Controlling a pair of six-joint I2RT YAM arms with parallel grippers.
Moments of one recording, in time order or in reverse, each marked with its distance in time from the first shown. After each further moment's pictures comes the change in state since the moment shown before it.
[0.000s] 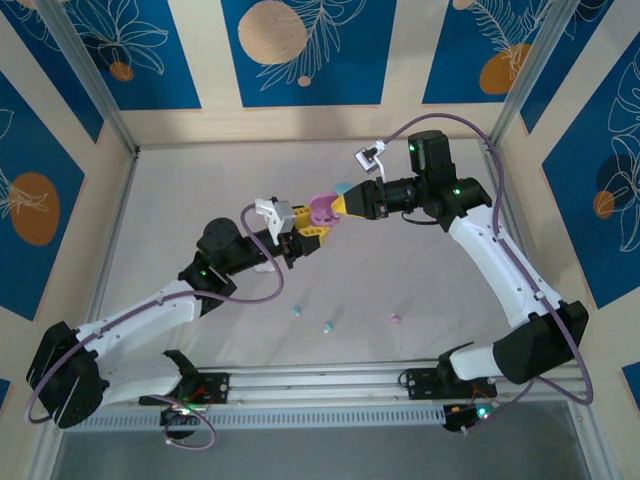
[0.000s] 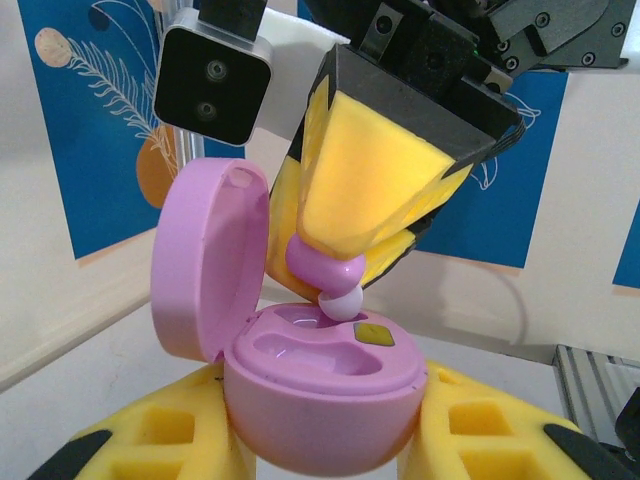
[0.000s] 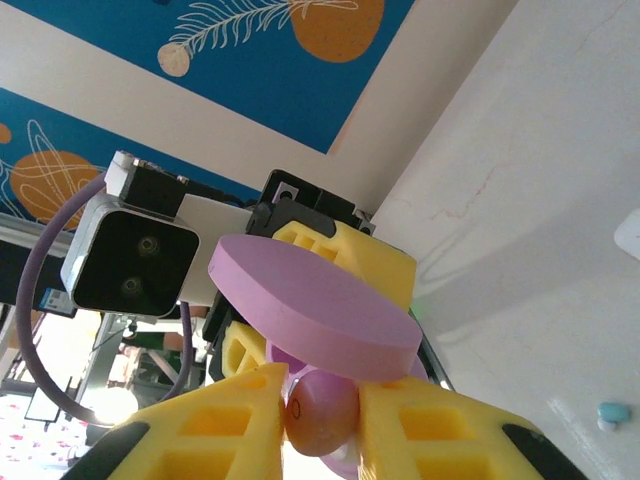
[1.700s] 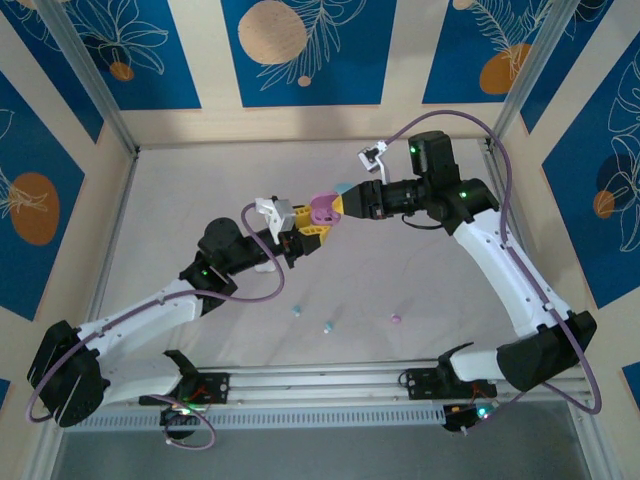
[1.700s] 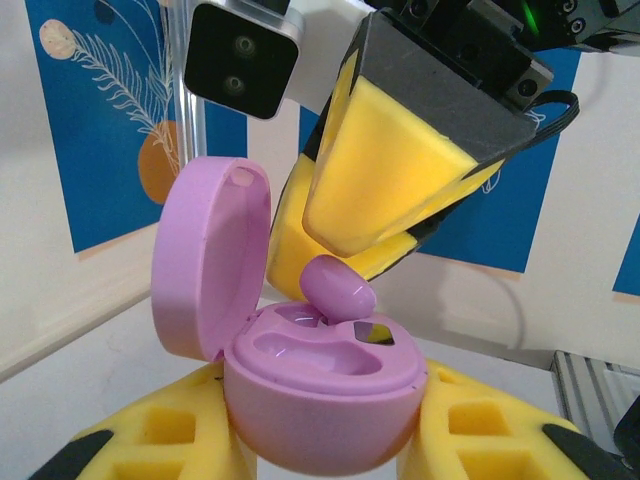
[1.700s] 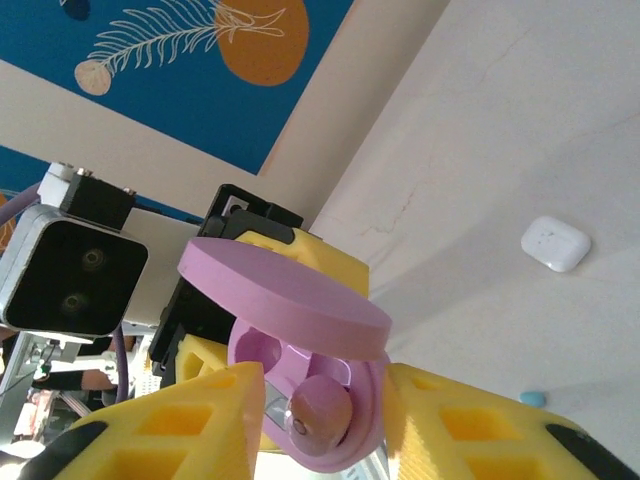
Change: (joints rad) left arm 0.000 0.008 0.000 0.008 -0.010 -0.023; right arm 0.030 -0.035 0.045 -0.105 0.213 -0.051
